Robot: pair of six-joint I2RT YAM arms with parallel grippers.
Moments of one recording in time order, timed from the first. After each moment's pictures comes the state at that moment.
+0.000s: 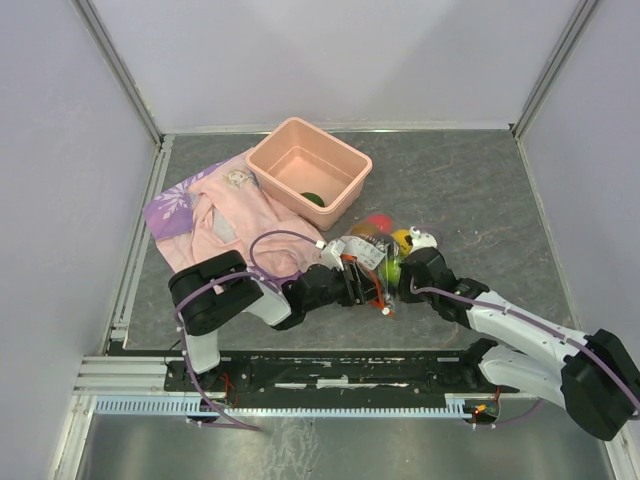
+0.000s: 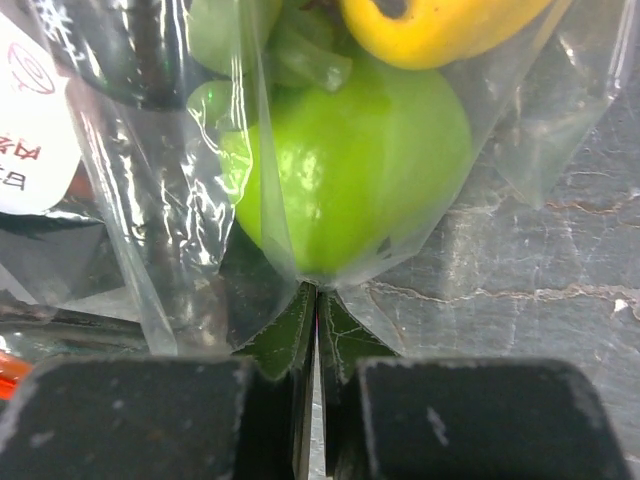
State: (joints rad) left arm -1.02 1.84 0.55 0.99 0.04 -1.03; right arm 0.68 1.02 0.45 -0.26 0.16 0.54
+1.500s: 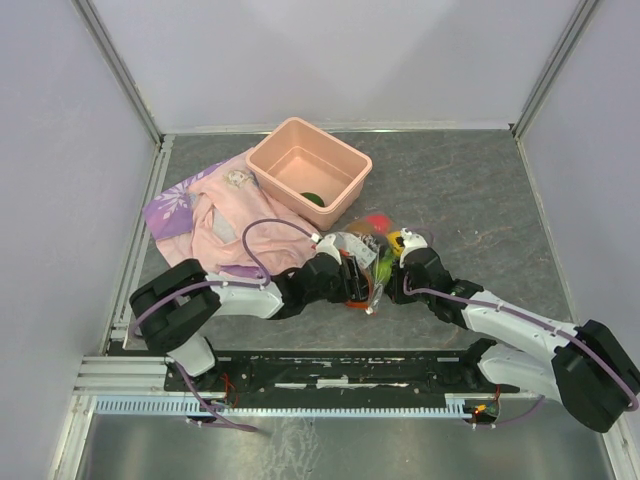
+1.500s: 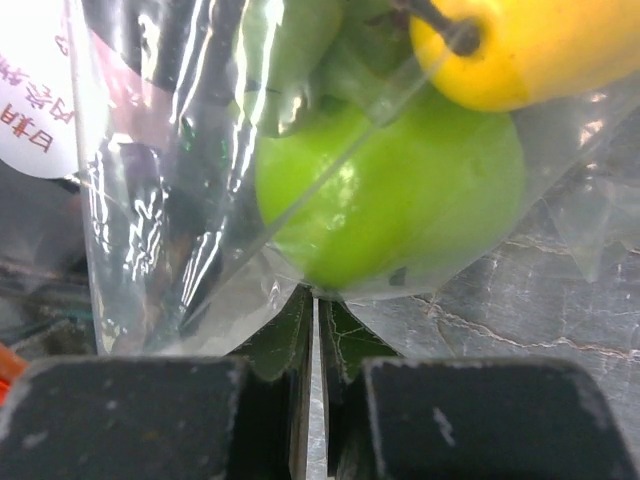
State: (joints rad) left arm -1.02 1.62 0.63 0.45 -0.05 -0.98; right arm 0.68 1.08 0.41 -0.09 0.04 0.51
